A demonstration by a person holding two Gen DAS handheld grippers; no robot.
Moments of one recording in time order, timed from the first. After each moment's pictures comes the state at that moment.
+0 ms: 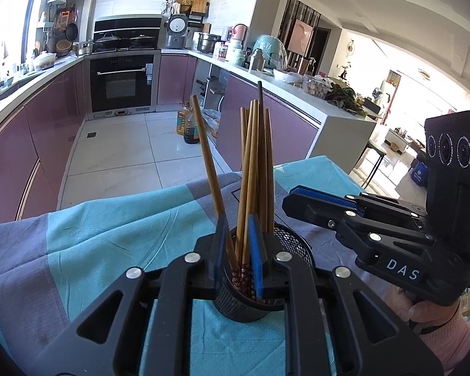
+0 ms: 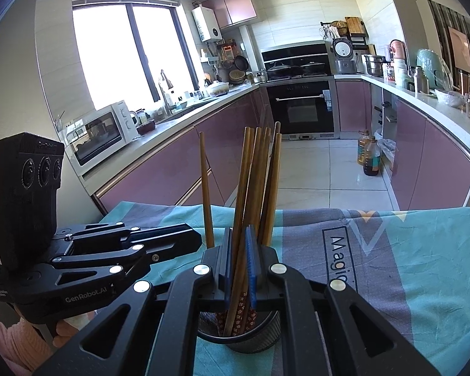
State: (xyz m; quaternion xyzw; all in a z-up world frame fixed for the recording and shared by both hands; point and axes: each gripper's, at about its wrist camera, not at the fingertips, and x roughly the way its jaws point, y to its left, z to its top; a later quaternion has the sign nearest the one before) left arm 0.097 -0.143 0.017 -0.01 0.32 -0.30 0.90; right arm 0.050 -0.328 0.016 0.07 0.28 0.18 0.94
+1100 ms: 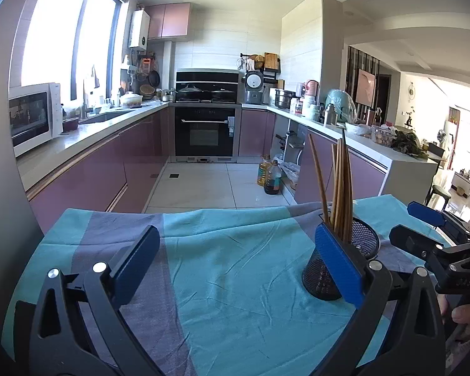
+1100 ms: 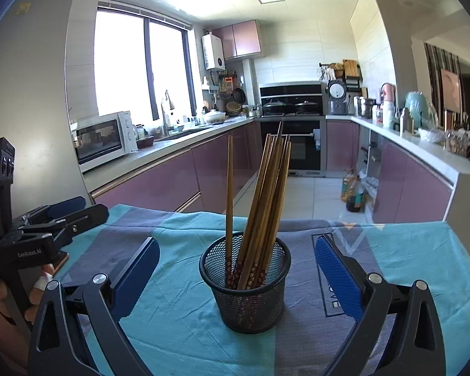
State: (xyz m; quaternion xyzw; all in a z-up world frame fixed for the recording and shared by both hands) left arm -0.007 -0.028 0.010 -0.02 0.19 -0.11 0.98; right arm -0.023 -0.310 0.004 0.02 0.18 0.14 0.97
